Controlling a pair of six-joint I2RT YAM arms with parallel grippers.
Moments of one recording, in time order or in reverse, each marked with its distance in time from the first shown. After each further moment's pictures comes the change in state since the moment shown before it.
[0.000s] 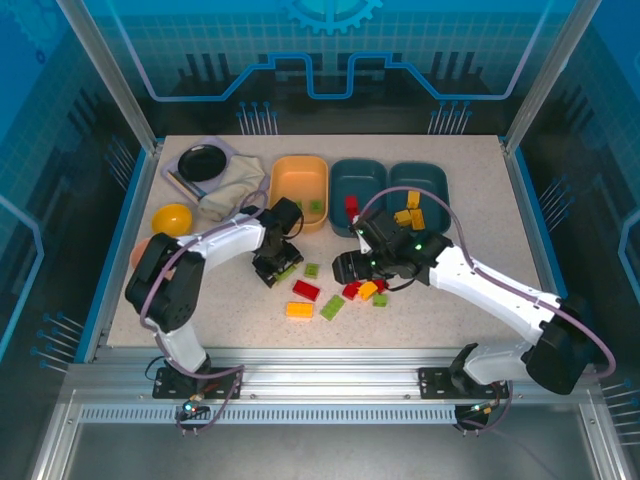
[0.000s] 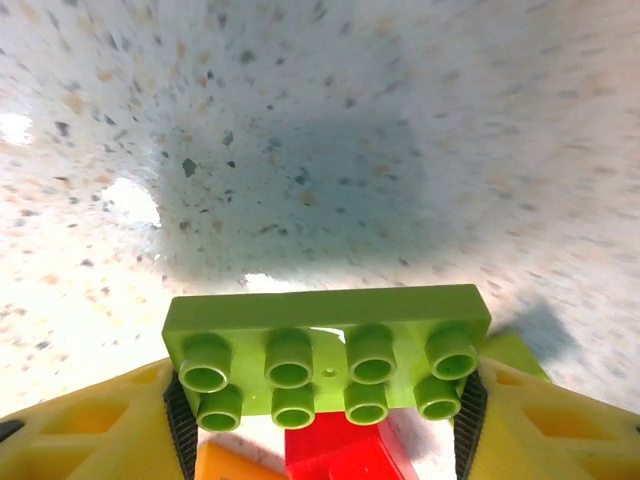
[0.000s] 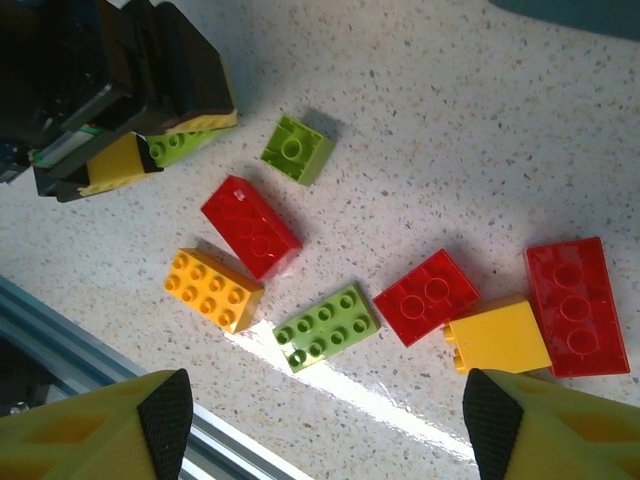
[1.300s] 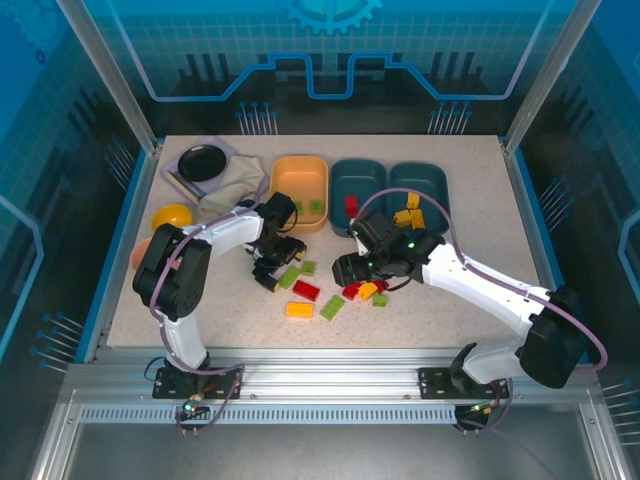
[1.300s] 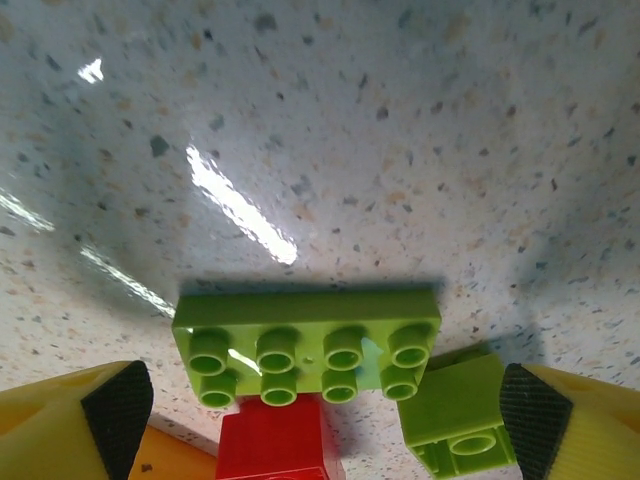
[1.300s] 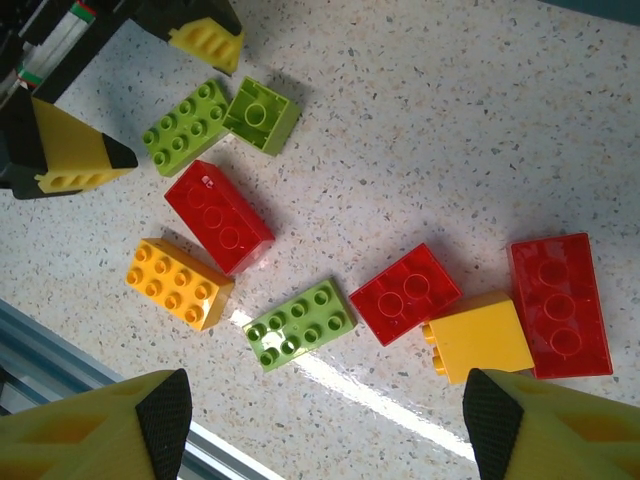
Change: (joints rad) left arm 0.060 0.104 0.021 0.031 0.174 -0.171; right arm 0.000 0.057 0.001 -0.018 0.019 -0.033
